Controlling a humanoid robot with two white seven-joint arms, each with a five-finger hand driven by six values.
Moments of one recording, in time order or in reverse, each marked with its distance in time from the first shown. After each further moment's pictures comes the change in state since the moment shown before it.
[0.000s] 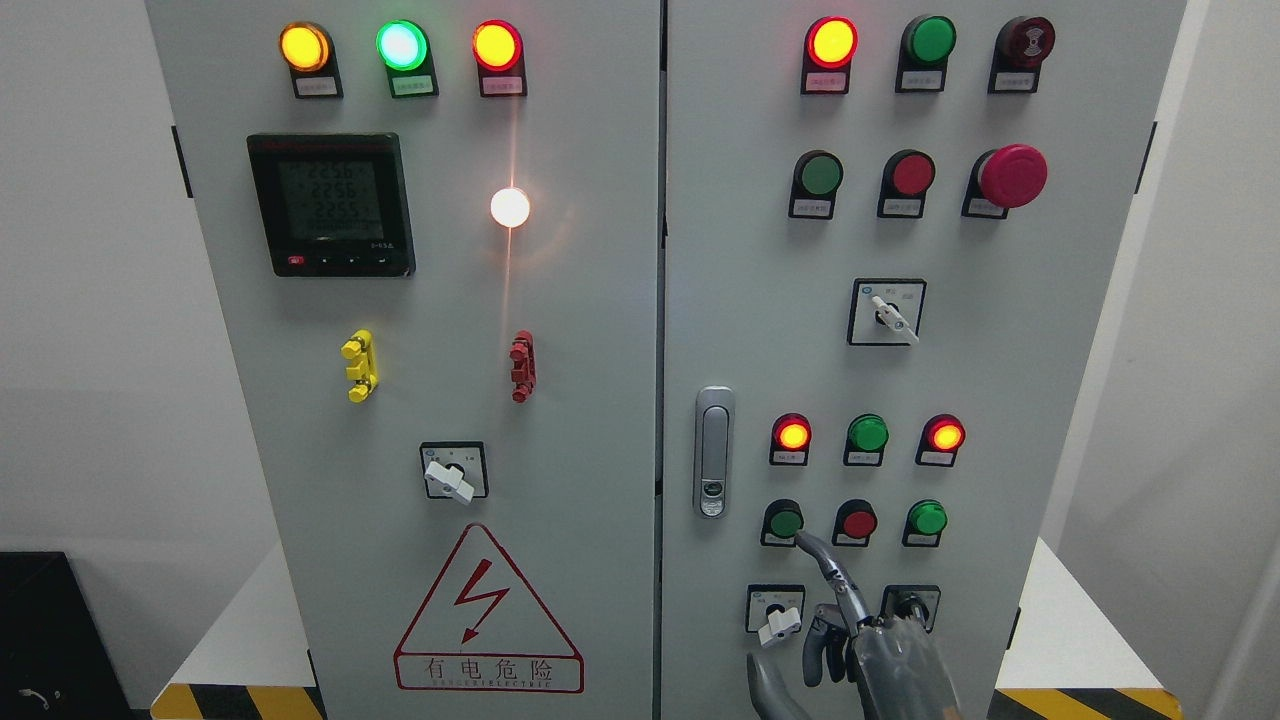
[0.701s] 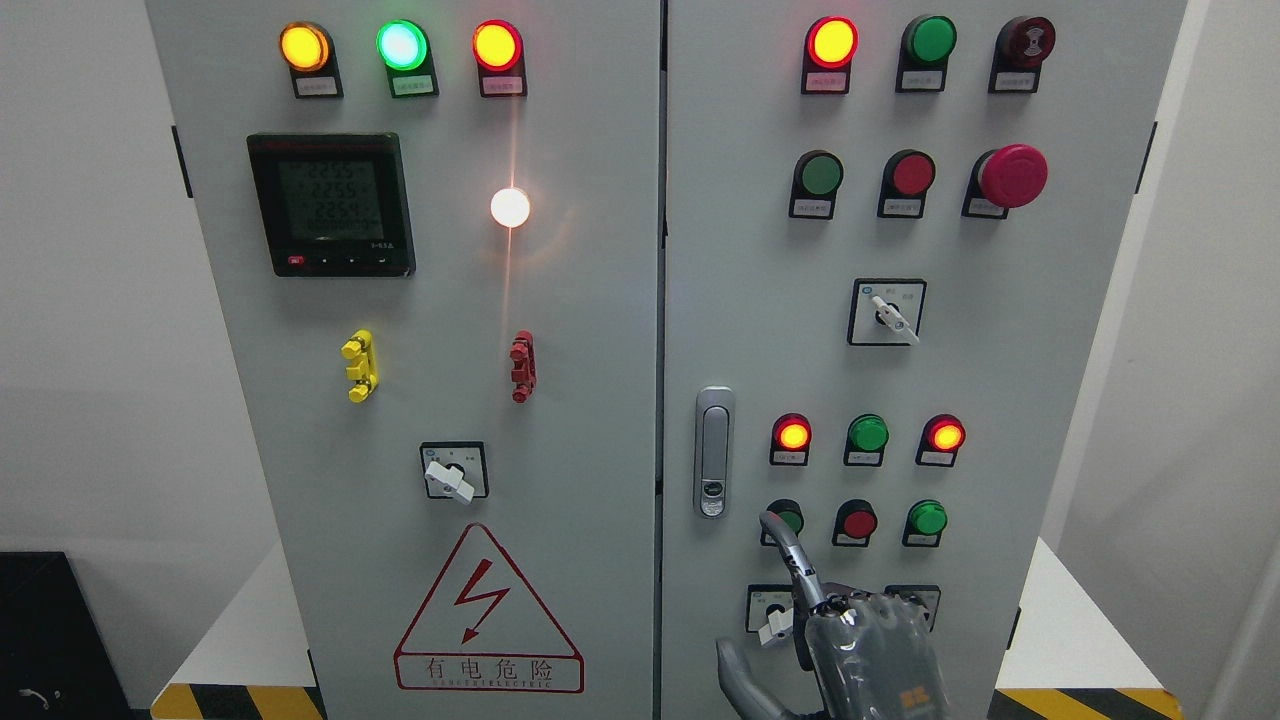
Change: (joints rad) left arm 0.000 0.000 0.000 0.000 0.000 0.000 0.000; right arm -0.042 0.049 0.019 0.037 0.418 0.011 -0.029
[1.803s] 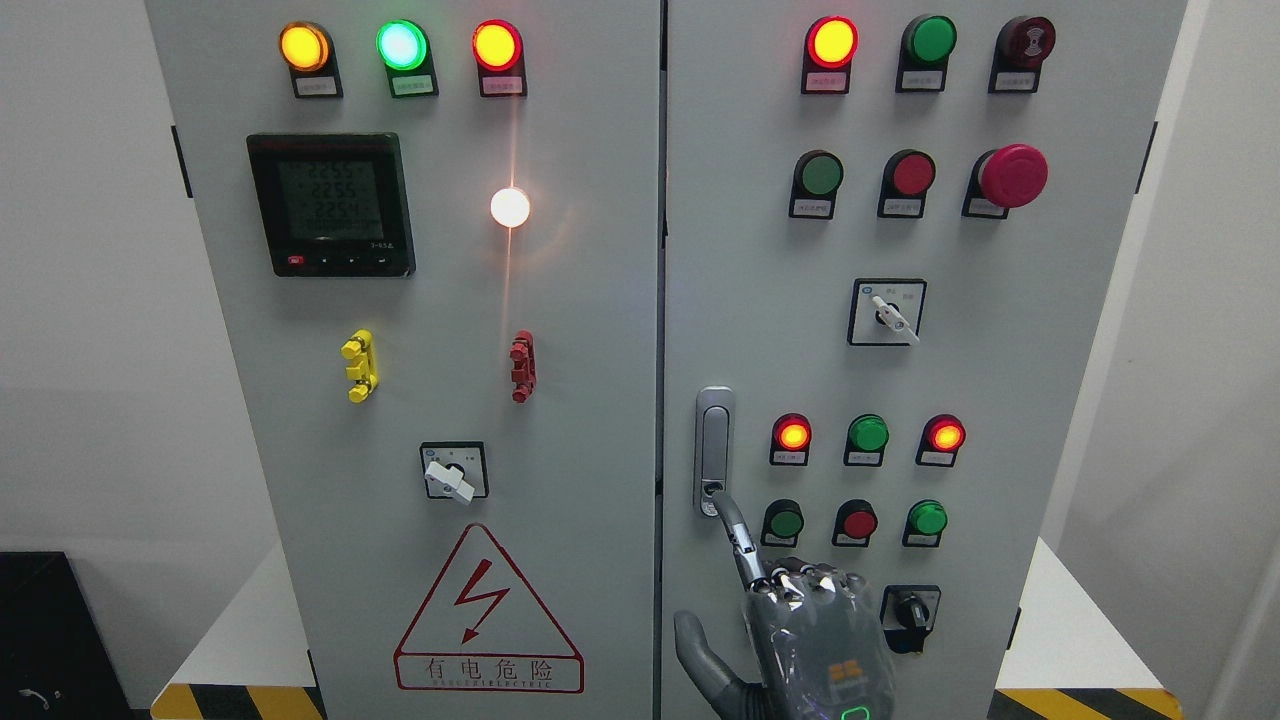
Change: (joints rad) left arm 0.000 0.000 0.000 0.000 0.000 0.003 0.000; right arm -0.072 0.085 0.069 0.087 0.216 0.117 -0.001
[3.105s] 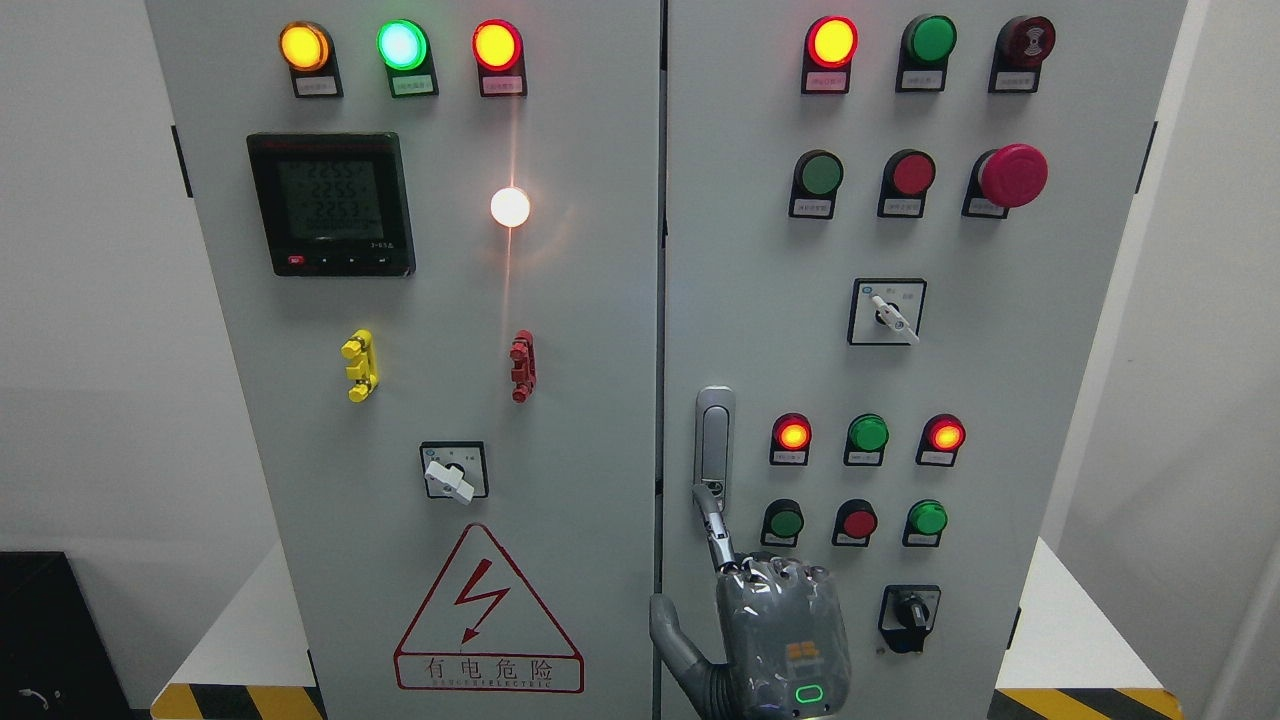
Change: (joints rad) left arm 0.000 0.000 0.000 0.000 0.000 -0.003 0.000; right arm -0.052 0.068 0.012 0.115 0.015 0.076 -0.001
